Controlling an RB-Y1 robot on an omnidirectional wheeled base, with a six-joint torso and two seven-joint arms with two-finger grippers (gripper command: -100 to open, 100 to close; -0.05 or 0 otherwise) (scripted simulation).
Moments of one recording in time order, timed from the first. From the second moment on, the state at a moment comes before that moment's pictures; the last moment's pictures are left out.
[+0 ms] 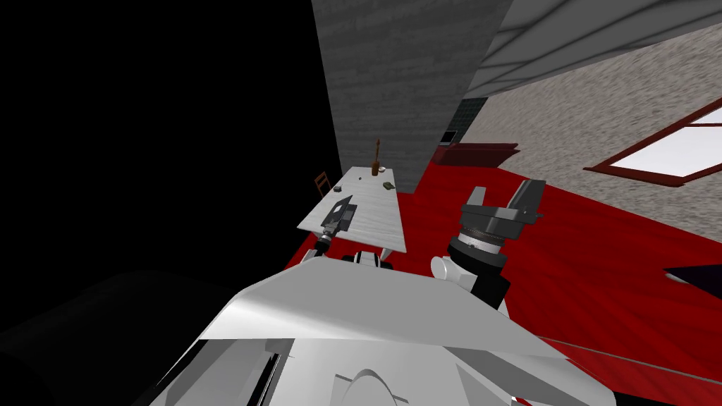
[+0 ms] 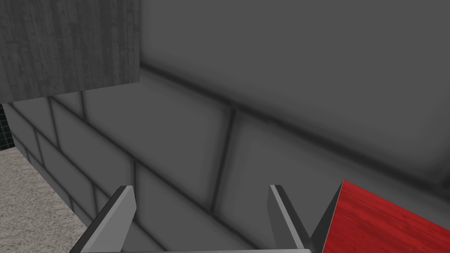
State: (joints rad) left arm 0.30 0.07 0.11 -1.39 -0.56 -0.55 -0.90; right arm 0.46 -0.01 -0.07 -2.38 -0.09 -0.54 0.08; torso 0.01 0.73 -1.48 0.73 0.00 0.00
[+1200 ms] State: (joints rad) left arm 0.21 0.11 0.10 -1.44 -0.60 -0.40 -0.87; right arm 0.46 -0.01 -0.07 -2.38 -0.09 -0.54 0.08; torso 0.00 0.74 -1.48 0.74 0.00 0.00
